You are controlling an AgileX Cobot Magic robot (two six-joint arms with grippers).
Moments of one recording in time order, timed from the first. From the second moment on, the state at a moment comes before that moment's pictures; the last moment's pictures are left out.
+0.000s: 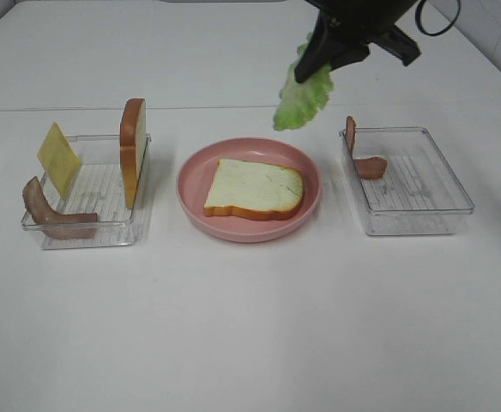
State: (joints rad) left arm 0.11 0.00 -0.52 -0.07 1.08 0.02; right arm 0.28 1.98 -1.75 0.56 1.06 -0.04
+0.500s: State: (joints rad) left arm 0.11 0.00 -0.52 -0.07 1.08 0.02; right arm 0.33 2.20 -1.75 0.87 0.89 -0.13
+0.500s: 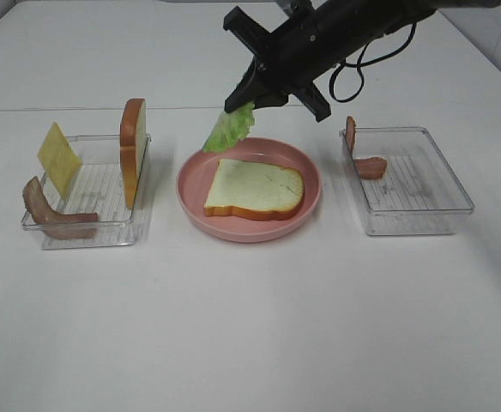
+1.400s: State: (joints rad) left arm 0.11 0.00 -0.52 -0.07 1.08 0.02; right arm 0.33 2.34 -1.75 0.68 0.88 -0.09
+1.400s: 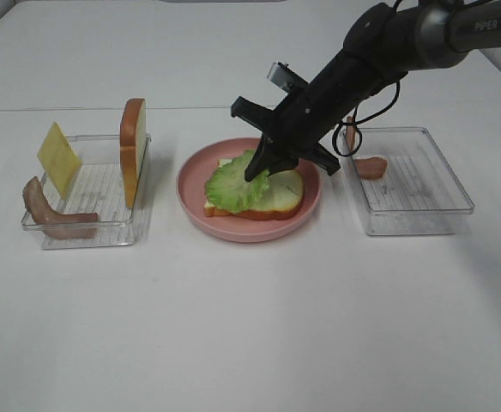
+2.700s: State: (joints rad) left arm 0.11 0.00 -0.52 -0.07 1.08 0.02; right arm 0.33 2.04 -1.75 0.23 1.06 0.10
